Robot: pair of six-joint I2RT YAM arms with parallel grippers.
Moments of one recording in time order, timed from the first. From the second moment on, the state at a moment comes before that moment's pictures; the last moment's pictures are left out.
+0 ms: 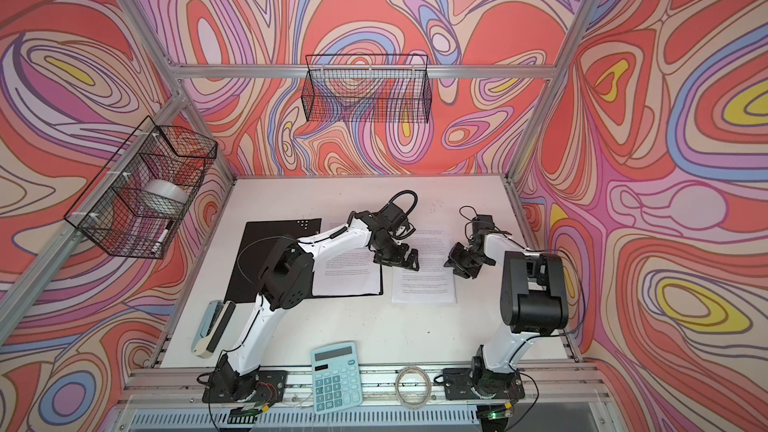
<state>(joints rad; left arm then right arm) -0.79 2.34 1.95 -0.84 0.39 -0.44 -0.11 1.71 0.96 -0.61 -0.43 0.53</state>
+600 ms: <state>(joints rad) -0.78 2.34 1.95 -0.85 0.38 -0.40 -0.11 1.71 0.94 -0.62 -0.46 0.49</state>
